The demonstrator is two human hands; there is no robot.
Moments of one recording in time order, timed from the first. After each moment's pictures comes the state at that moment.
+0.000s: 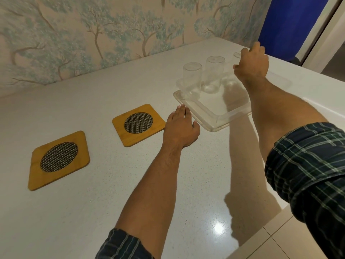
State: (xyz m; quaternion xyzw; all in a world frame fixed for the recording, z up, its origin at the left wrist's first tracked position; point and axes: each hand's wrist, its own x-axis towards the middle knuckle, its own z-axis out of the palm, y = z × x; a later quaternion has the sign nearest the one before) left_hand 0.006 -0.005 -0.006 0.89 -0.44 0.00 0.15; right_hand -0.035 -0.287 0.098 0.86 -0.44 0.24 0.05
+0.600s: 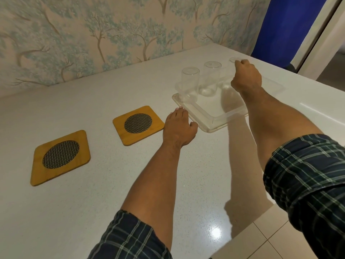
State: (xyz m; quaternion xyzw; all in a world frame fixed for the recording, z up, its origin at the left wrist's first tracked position) left_hand 0.005 -0.010 -0.005 0.89 -0.42 -0.01 0.19; right_hand -0.056 -0.269 0.095 0.90 -0.39 0.21 0.01
